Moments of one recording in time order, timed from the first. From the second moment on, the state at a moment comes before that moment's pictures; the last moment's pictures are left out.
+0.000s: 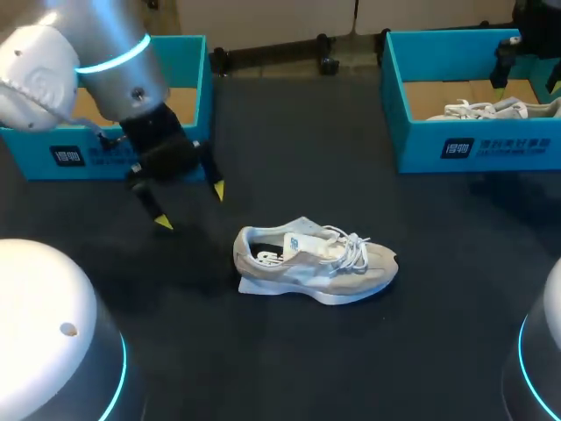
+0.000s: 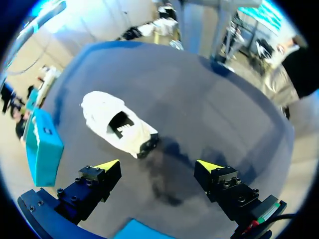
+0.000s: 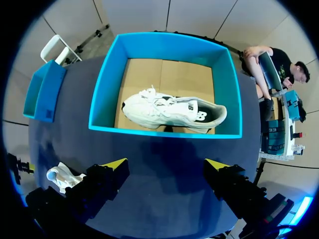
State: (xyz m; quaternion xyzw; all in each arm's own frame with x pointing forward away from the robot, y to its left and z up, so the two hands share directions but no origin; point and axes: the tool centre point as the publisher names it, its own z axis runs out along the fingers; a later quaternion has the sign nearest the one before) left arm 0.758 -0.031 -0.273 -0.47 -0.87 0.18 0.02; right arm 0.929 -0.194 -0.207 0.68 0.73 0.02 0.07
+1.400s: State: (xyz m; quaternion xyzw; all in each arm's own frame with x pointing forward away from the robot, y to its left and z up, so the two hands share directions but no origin) left arm 0.728 -0.047 -0.350 -0.10 -0.89 0.45 0.03; right arm 0.929 -0.194 -0.207 0.68 0.73 0.02 0.07
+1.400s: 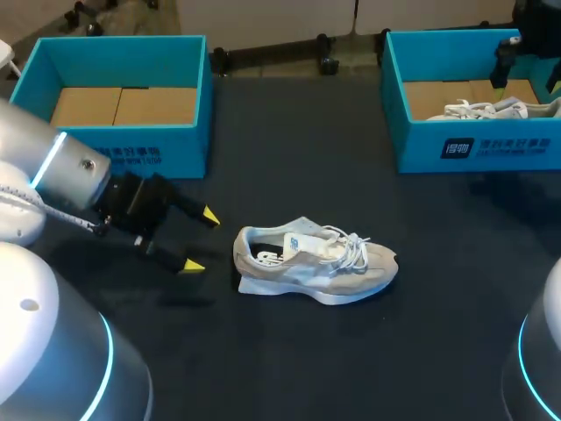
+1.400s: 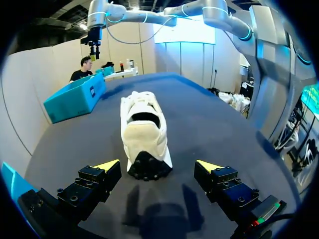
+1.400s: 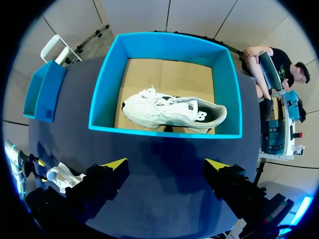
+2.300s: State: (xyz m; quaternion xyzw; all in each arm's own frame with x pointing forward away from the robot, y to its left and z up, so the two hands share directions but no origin) left arm 0.744 -0.041 -0.380 0.00 -0.89 0.46 0.01; right arm 0.929 -0.194 -0.207 0.68 0.73 0.02 0.07
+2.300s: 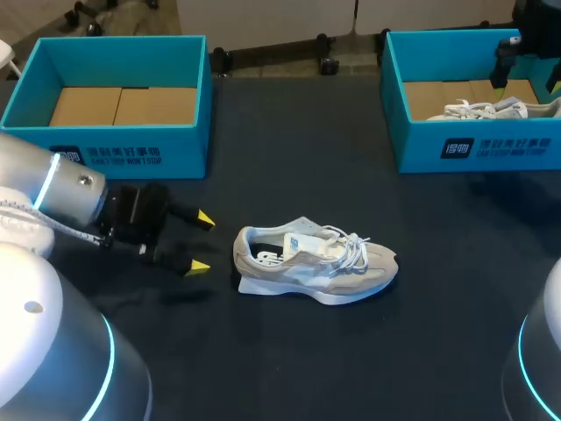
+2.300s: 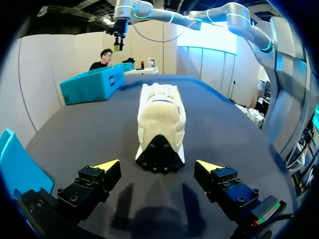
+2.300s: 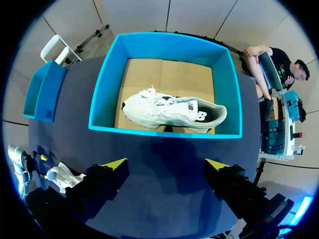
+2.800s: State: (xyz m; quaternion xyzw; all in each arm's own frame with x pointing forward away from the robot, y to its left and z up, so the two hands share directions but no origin) left arm 0.736 -0.030 -0.400 0.01 -0.87 0.49 0.03; right arm 0.929 -0.194 -0.207 0.68 0.73 0.02 0.07
